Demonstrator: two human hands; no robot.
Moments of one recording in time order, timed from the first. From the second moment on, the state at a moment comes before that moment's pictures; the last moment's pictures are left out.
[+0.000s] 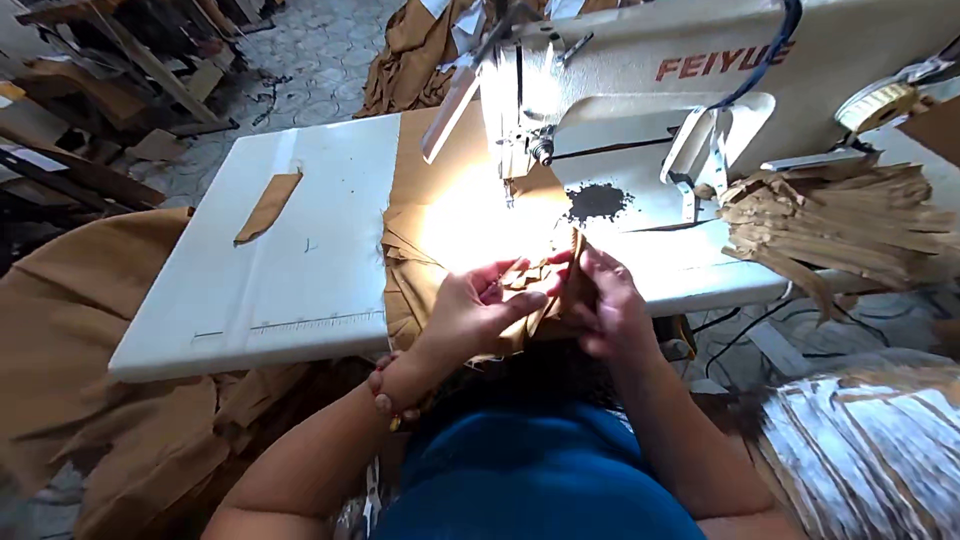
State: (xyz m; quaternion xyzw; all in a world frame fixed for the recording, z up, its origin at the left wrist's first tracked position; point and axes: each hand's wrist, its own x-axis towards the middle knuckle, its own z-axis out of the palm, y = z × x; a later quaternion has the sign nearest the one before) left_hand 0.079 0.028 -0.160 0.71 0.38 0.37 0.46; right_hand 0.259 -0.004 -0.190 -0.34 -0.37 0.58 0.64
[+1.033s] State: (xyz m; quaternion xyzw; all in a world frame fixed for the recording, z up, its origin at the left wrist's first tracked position) left_hand 0.053 -0.003 -0.198 0.74 0.32 0.33 0.49; right_hand 0.229 -0.021 -0.176 -0.08 -0.38 0.60 0.70
